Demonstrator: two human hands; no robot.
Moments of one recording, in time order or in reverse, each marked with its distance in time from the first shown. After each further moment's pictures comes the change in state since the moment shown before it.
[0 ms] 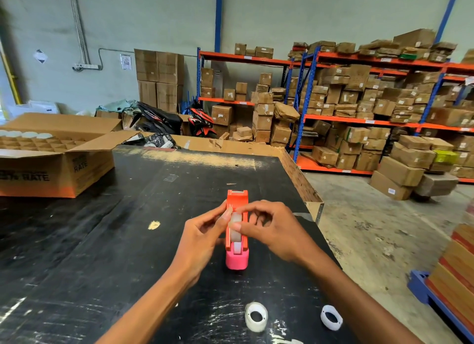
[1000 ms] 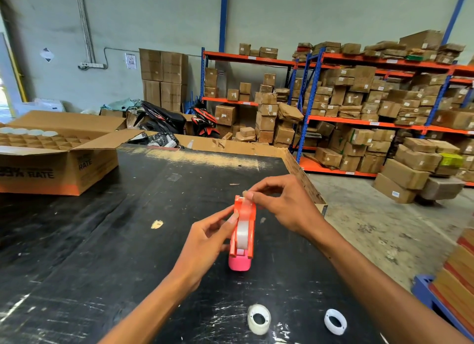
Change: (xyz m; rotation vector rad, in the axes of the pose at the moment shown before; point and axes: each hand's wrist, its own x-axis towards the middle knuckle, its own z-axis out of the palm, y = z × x) left_hand -0.009 0.009 0.001 0.041 -0.074 -0.049; right_hand 0.037 -0.006 -0.022 -0.080 0.102 -0.100
